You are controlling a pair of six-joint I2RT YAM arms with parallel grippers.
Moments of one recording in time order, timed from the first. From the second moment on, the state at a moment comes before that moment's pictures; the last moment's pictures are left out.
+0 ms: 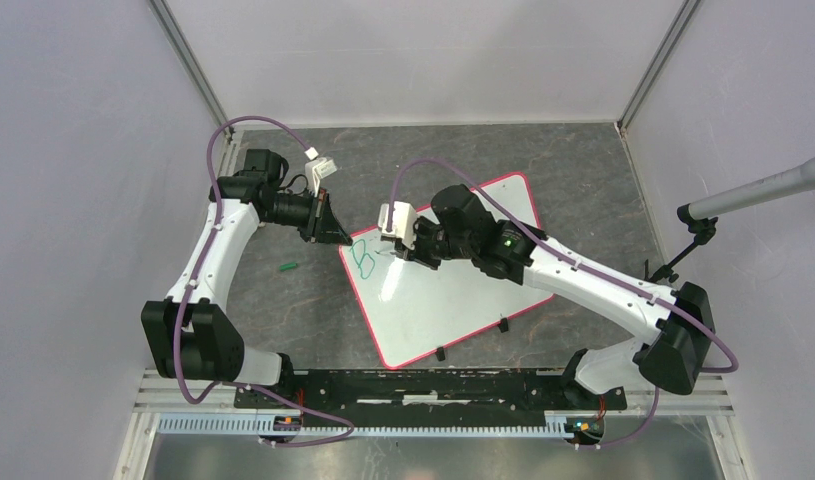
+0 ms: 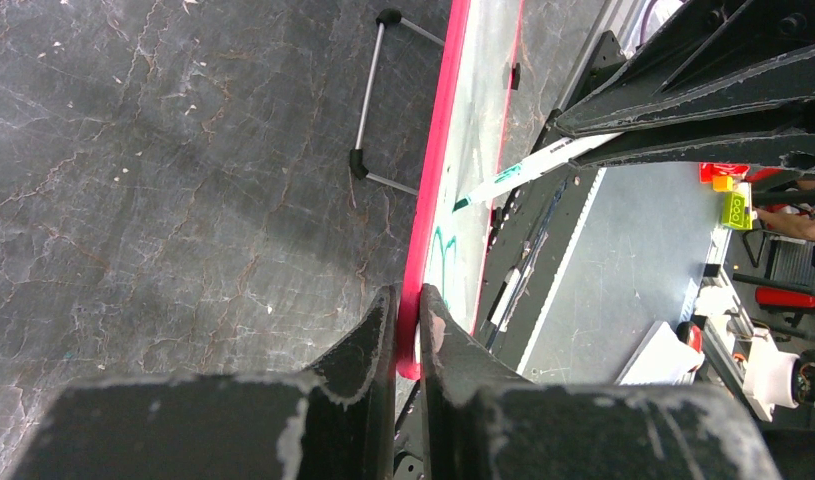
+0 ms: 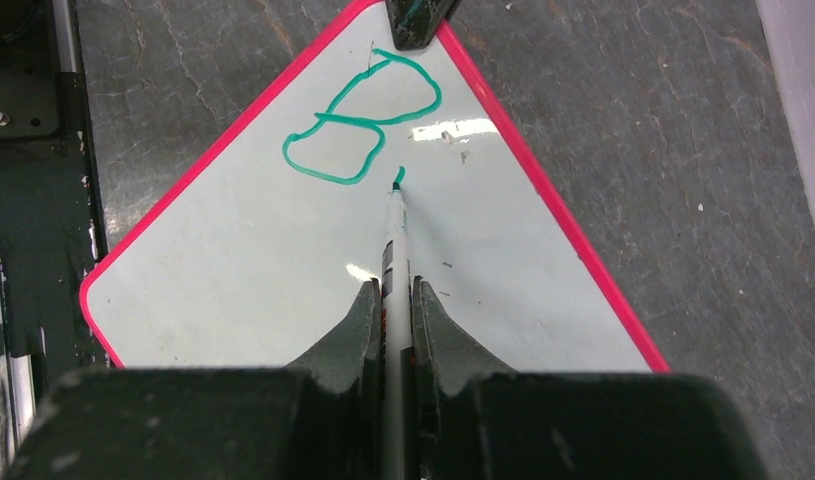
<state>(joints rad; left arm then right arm) -0.06 1.41 1.27 -1.07 0.99 0.40 0.94 1.41 1.24 -0.38 -0.24 -0.44</state>
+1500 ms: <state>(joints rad) -0.06 1.41 1.27 -1.07 0.99 0.40 0.92 1.39 1.24 -0.41 -0.25 -0.44</state>
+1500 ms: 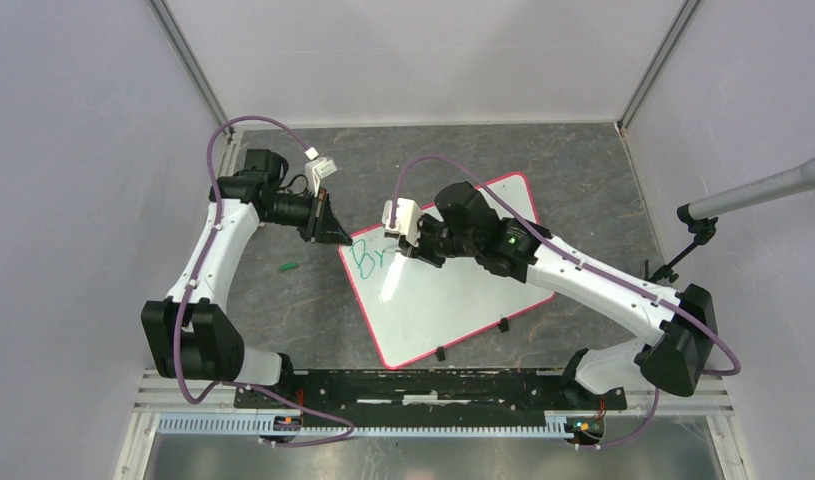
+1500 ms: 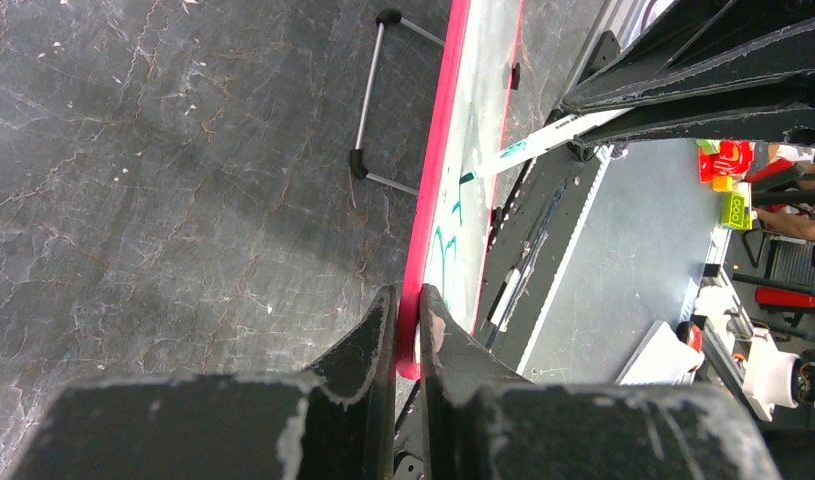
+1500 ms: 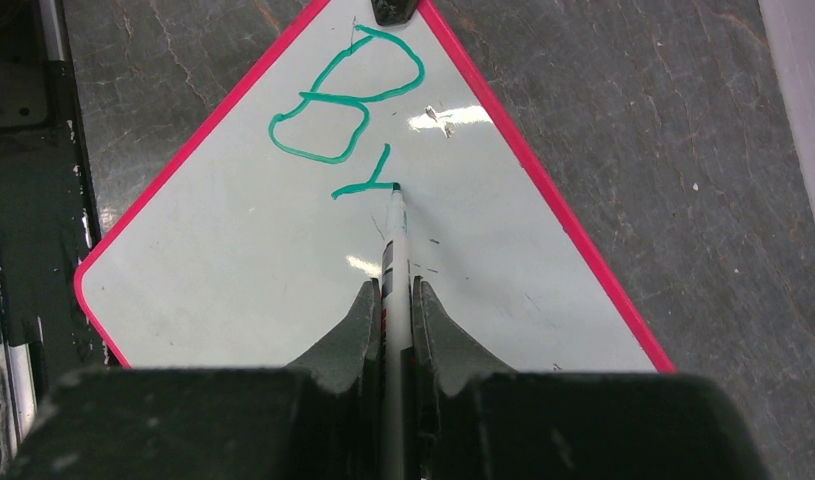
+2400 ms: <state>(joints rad) -0.06 1.41 1.27 -1.06 0.99 0.40 0.91 1.38 1.24 -0.42 -0.20 -0.44</state>
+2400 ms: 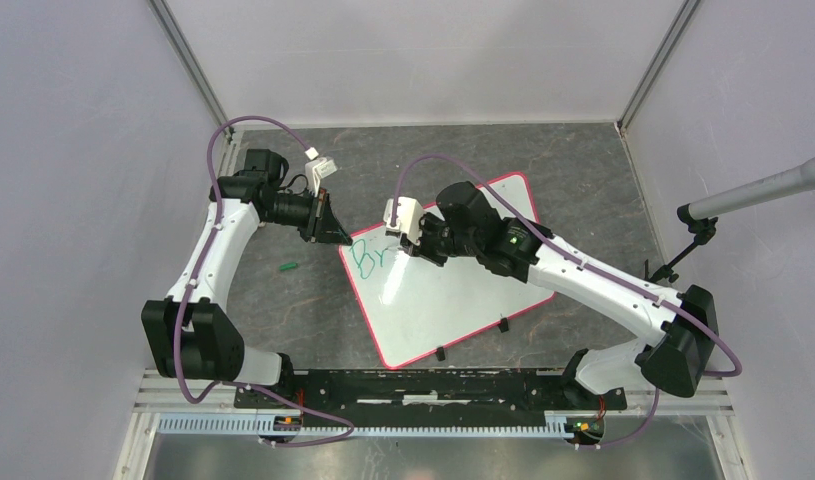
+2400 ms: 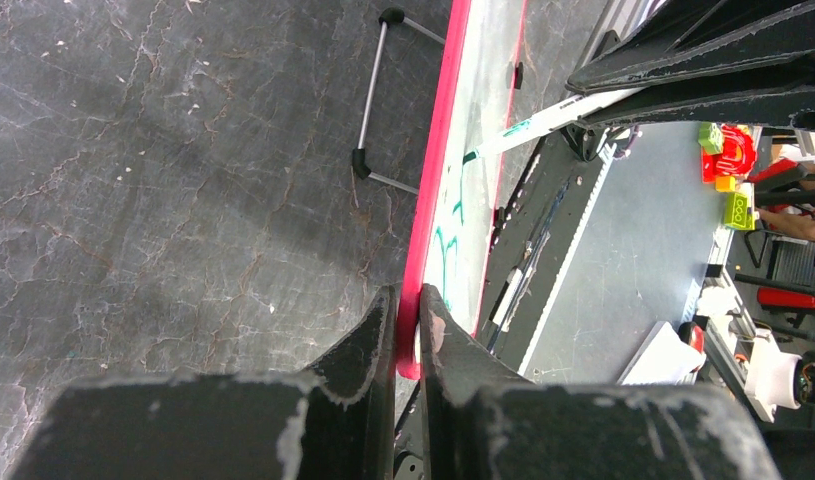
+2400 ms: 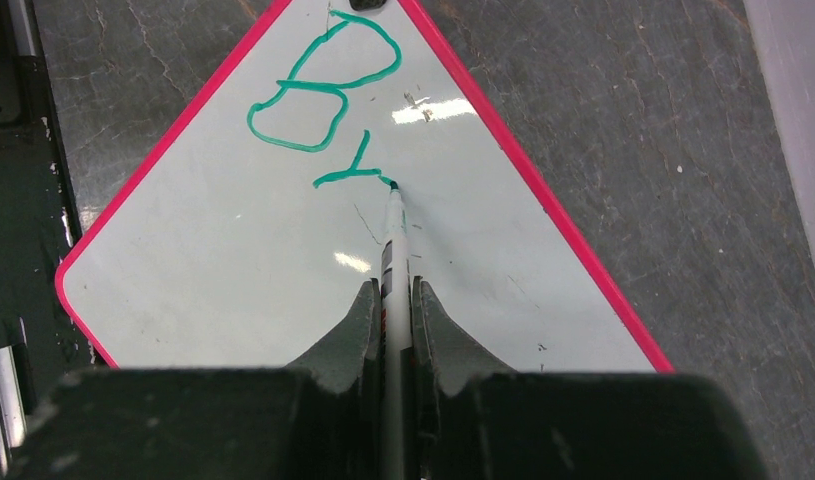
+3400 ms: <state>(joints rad) -0.06 1.41 1.27 -1.06 0.99 0.40 0.92 1.37 1.22 -0.50 -0.24 -0.48</state>
